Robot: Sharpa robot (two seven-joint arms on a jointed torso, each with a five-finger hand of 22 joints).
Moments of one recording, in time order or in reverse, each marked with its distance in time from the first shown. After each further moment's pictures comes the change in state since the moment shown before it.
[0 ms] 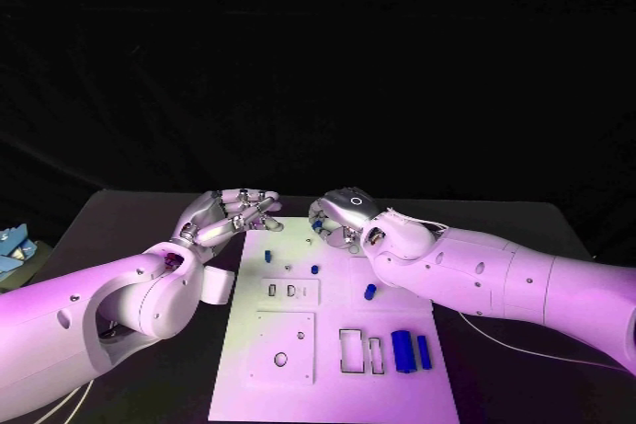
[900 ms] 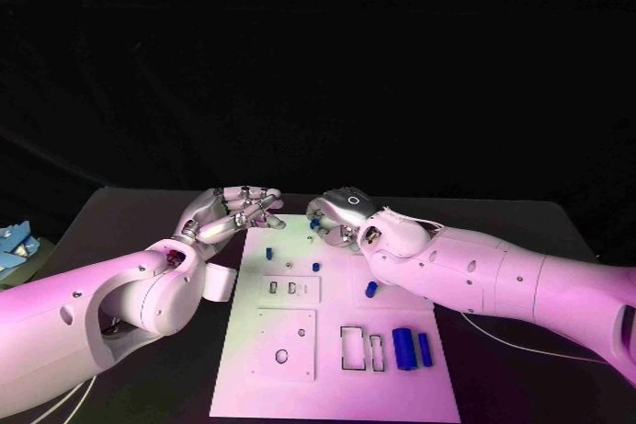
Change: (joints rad) left arm 0.002 0.002 0.002 0.000 0.000 0.001 -0.003; left_hand 0.000 0.000 0.003 -0.003 0.000 0.000 0.000 -0.004 -0.001 -0.004 0.004 0.000 0.000 -0.004 0.004 0.006 0.002 0.000 0.000 0.000 0.004 0.001; right arm -0.006 0.038 0.000 -0.052 0.006 0.012 0.004; right_hand -0.014 -0.014 0.010 0.010 0.005 -0.103 0.031 -0.036 0.013 -0.065 0.000 -0.047 0.013 0.000 0.022 -0.010 -0.010 0.000 -0.046 0.020 -0.042 -0.053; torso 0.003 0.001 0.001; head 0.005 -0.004
